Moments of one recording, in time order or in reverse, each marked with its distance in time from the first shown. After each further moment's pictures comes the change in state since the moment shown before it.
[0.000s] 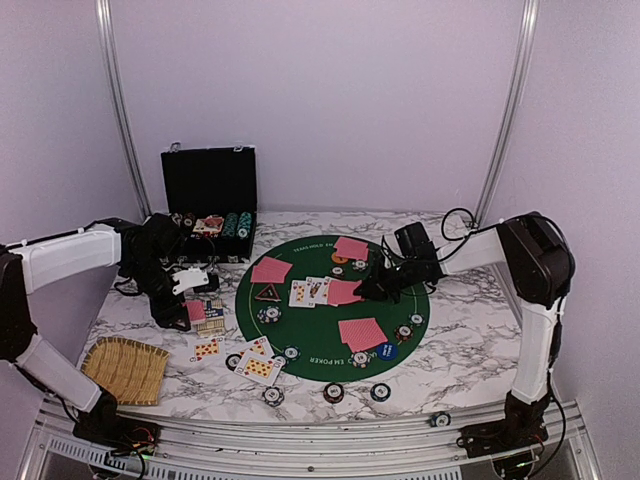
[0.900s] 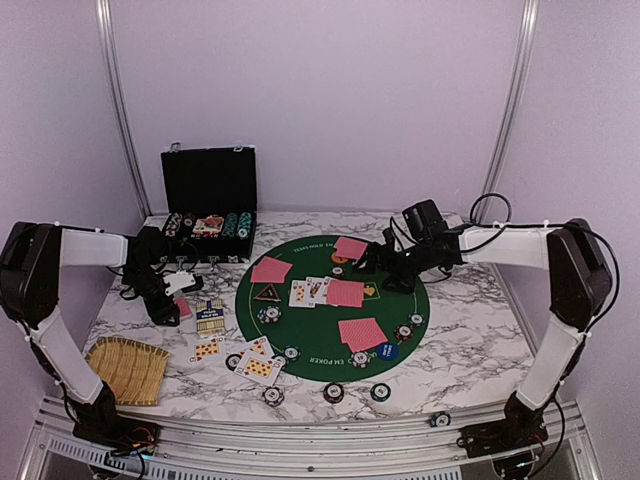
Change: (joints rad) left arm 0.221 0.220 -0.067 0.304 -0.086 0.078; right arm 0.053 -0.266 -0.004 -0.253 0.238 -0.139
